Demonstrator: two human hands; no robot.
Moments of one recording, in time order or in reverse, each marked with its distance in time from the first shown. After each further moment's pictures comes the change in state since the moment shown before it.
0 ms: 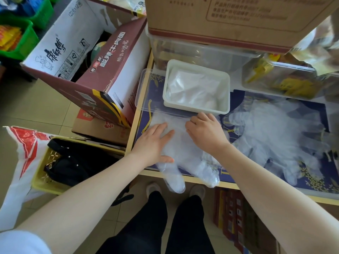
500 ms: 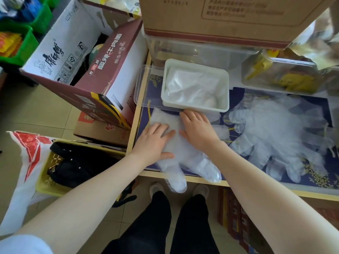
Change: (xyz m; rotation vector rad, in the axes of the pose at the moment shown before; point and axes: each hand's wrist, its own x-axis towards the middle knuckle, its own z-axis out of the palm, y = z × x) left_hand 0.001 0.001 -0.005 0.075 0.050 0.034; right_hand 0.015 -0.014 0.004 0.217 -0.297 0.224
